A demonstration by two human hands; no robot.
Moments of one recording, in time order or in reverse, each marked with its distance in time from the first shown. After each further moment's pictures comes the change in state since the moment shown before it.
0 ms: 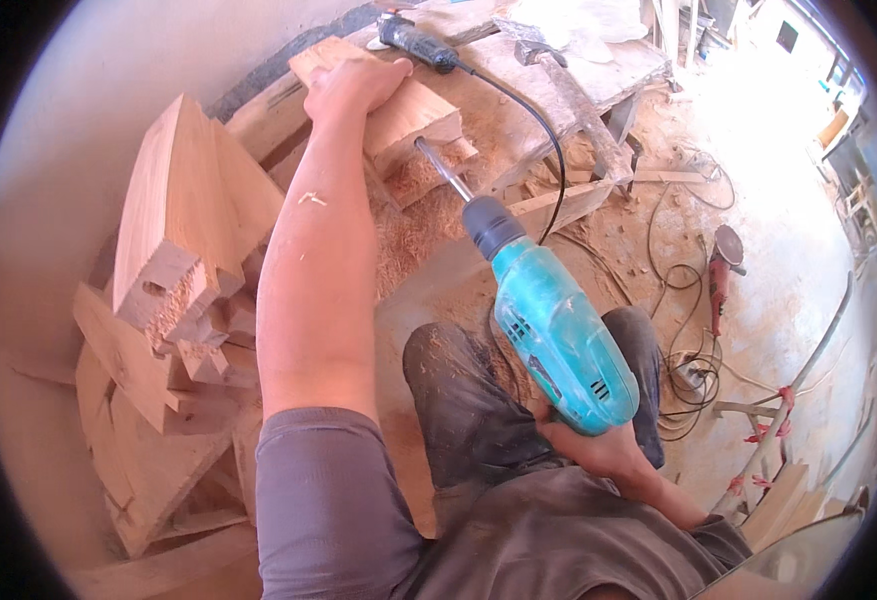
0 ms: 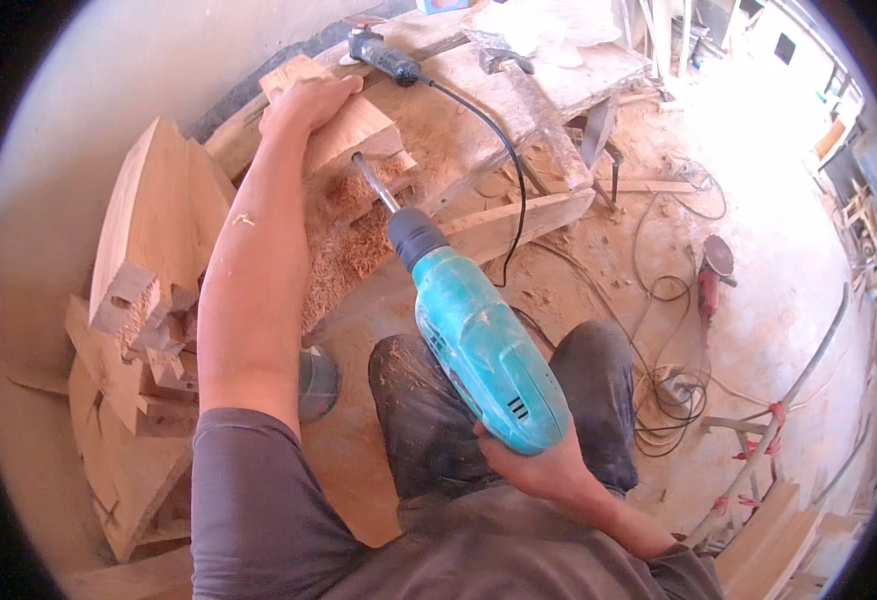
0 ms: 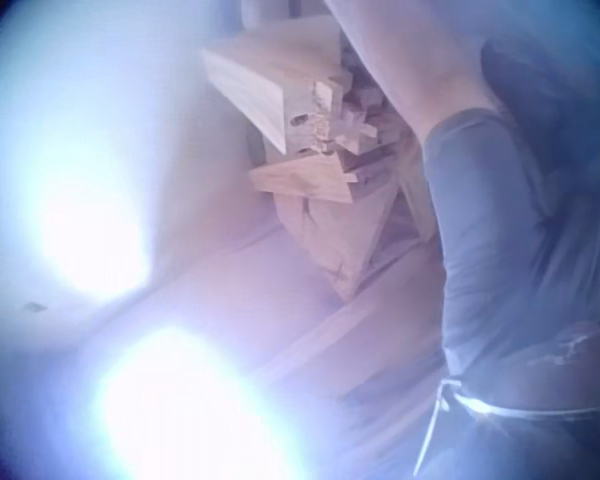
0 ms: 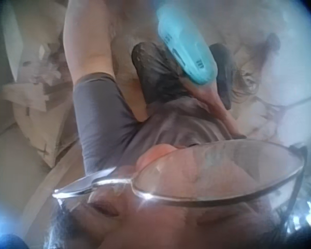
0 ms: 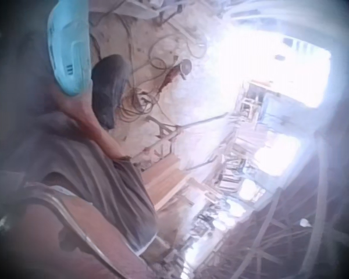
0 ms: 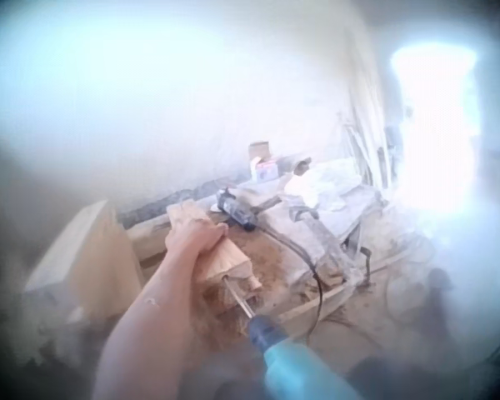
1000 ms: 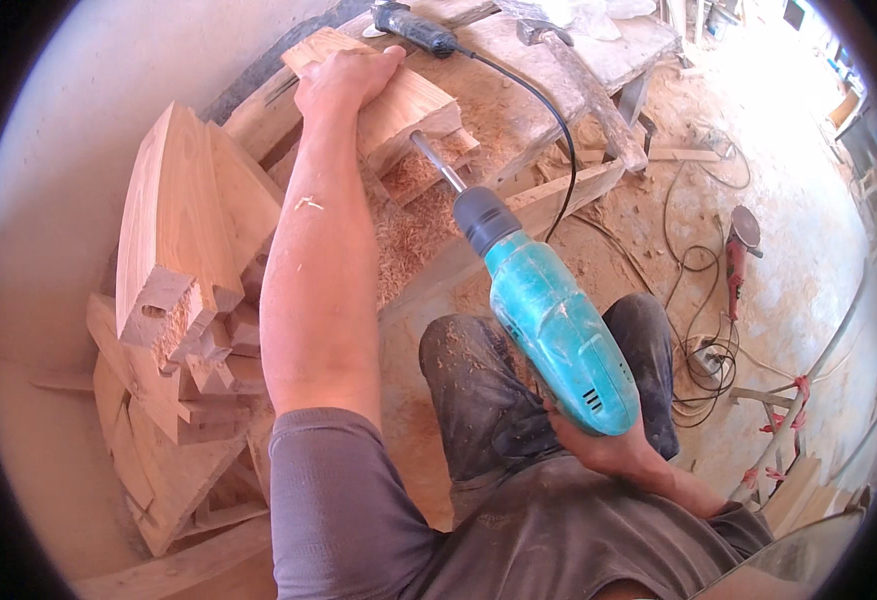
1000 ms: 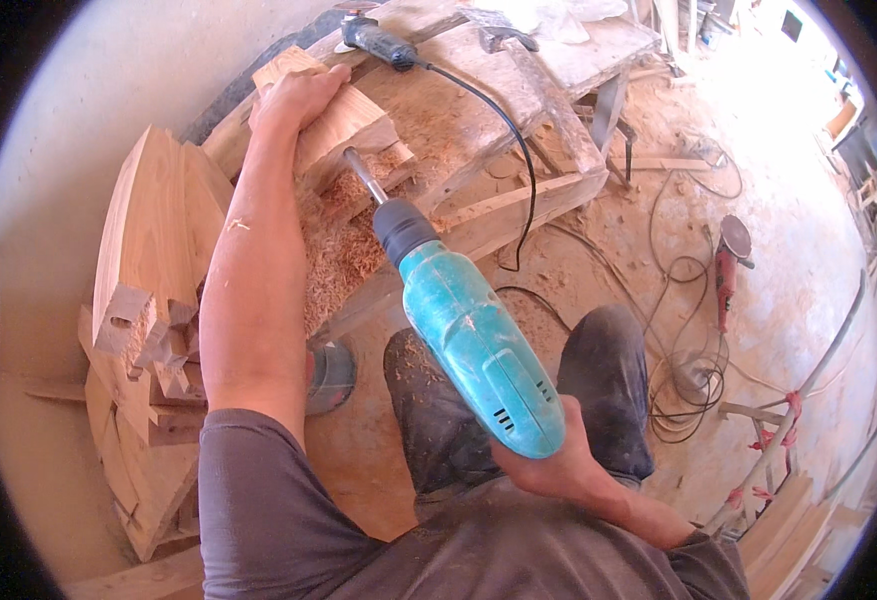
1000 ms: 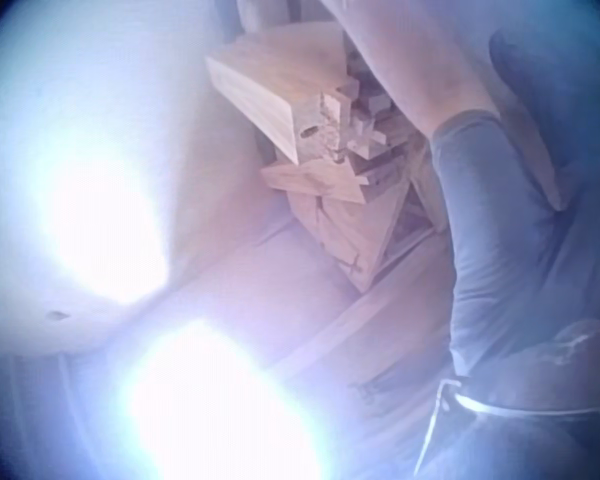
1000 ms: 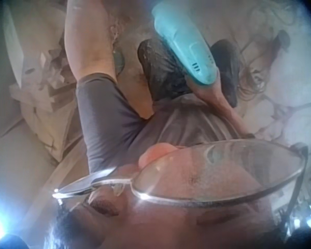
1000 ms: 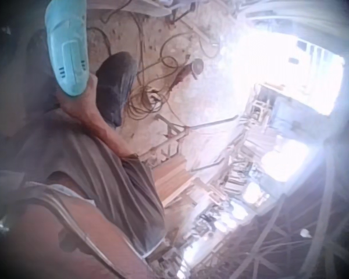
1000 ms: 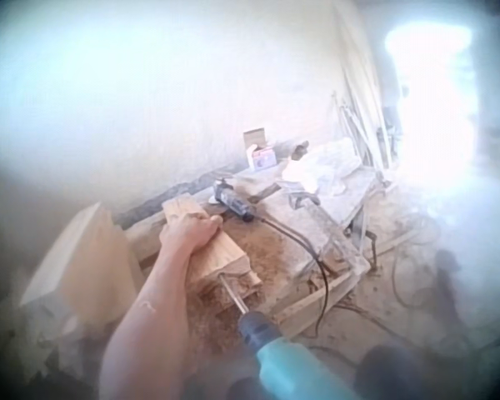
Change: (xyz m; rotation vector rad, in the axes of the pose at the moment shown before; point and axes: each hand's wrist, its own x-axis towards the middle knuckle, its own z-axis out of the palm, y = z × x) left_hand 0.017 -0.002 0.006 0.132 -0.038 0.015; right_hand 0.012 0.011 -0.004 -0.195 -0.025 -0.182
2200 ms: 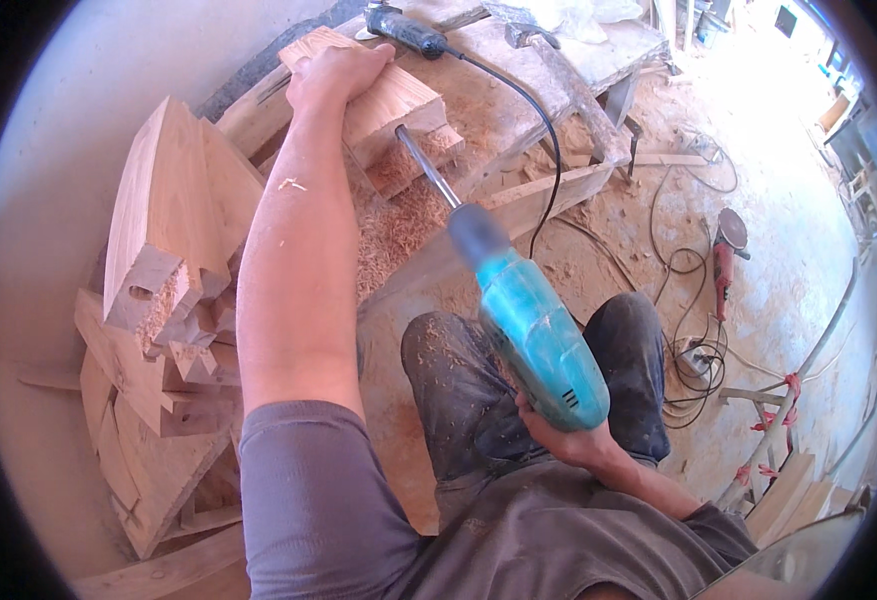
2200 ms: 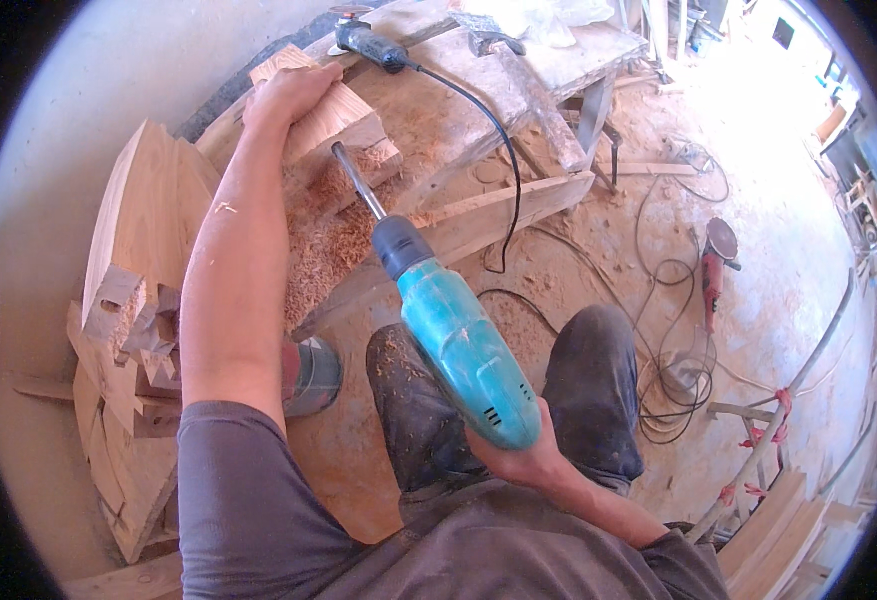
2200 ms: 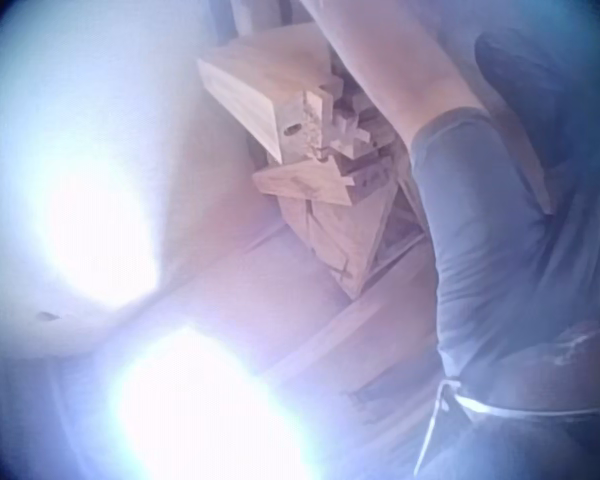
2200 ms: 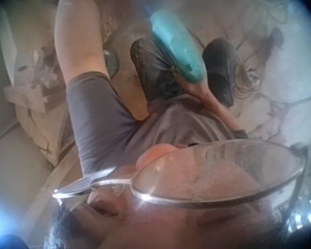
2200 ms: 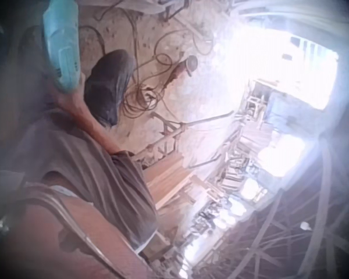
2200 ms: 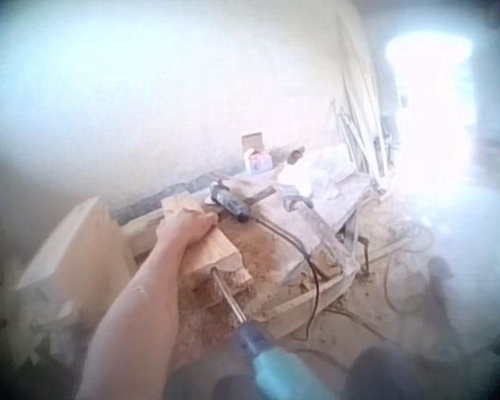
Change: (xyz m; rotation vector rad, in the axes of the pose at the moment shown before) left_hand -0.011 0.001 -0.009 -0.085 0.000 0.029; right_hand -0.018 0.062 0.015 0.291 -0.115 0.297
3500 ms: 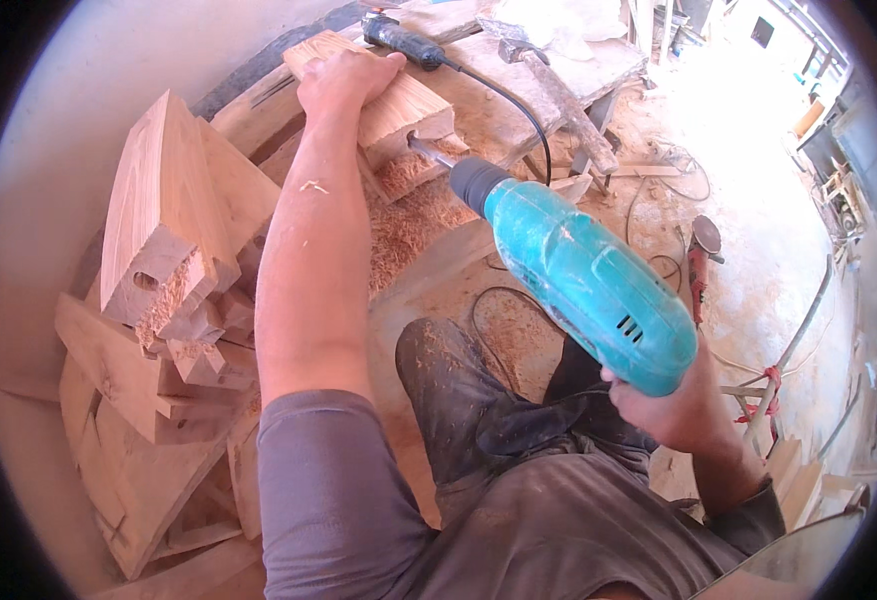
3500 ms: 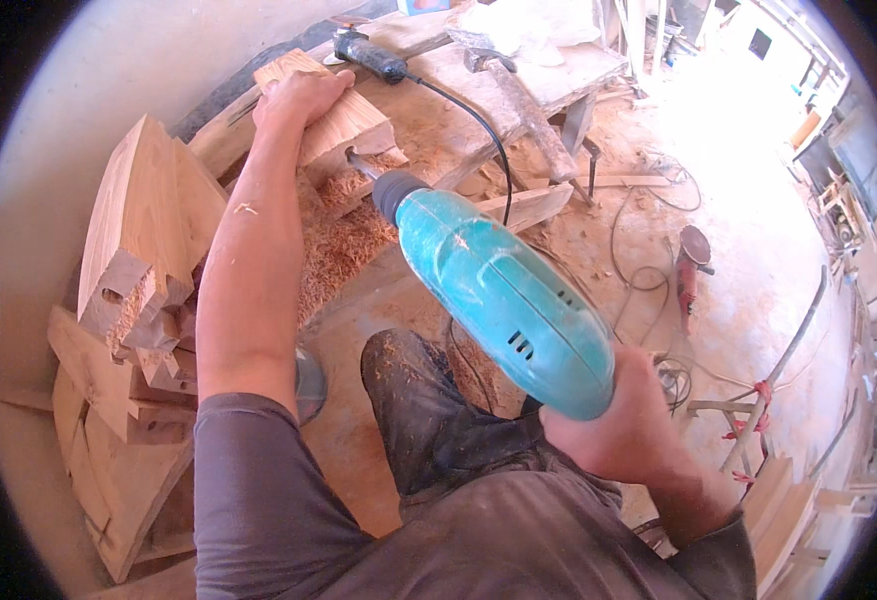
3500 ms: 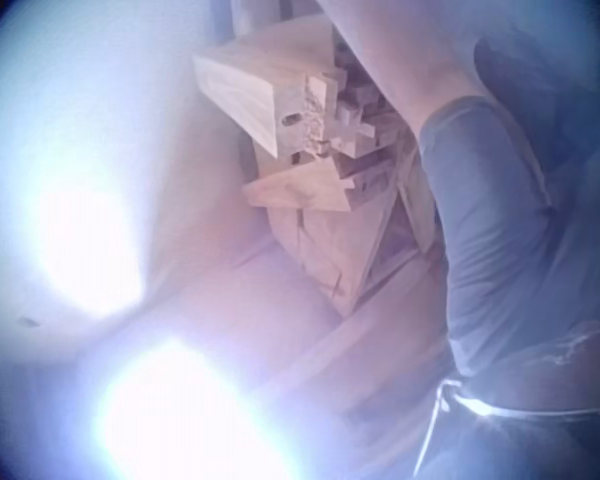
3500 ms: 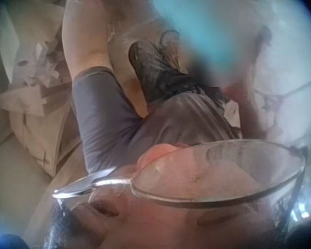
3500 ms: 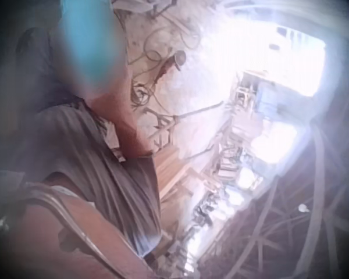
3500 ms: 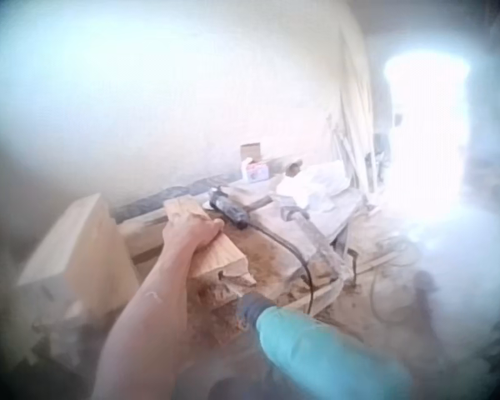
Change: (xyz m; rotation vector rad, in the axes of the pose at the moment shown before) left_hand -0.012 0.000 -0.002 -0.019 0.051 0.013; right_hand -0.039 -0.179 -0.002 -0.528 0.270 -0.198
